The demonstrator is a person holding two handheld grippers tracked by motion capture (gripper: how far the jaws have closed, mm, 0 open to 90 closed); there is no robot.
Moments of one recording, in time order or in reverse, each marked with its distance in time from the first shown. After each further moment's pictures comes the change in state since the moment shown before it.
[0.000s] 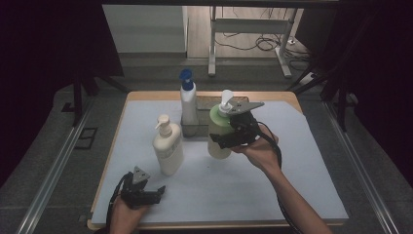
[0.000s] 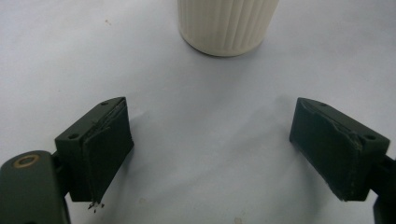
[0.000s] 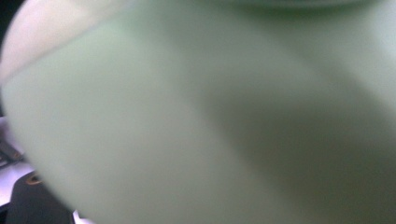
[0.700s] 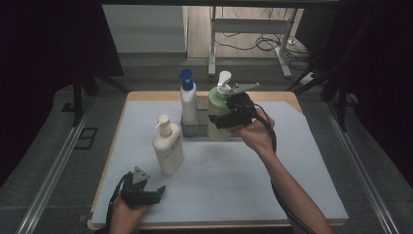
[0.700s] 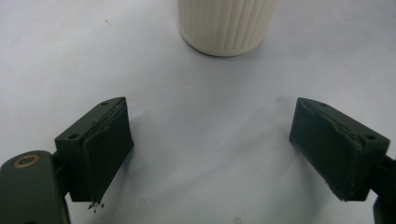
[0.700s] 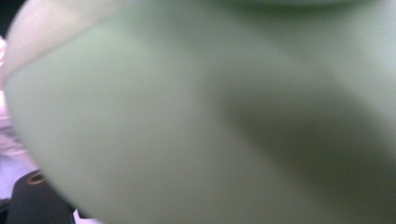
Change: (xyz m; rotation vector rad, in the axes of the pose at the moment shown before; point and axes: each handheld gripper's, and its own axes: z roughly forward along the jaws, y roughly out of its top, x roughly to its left) left arm 0.000 0.000 0.000 0.001 0.000 0.000; right arm -0.025 0.035 0.015 -0.019 -0.085 0.027
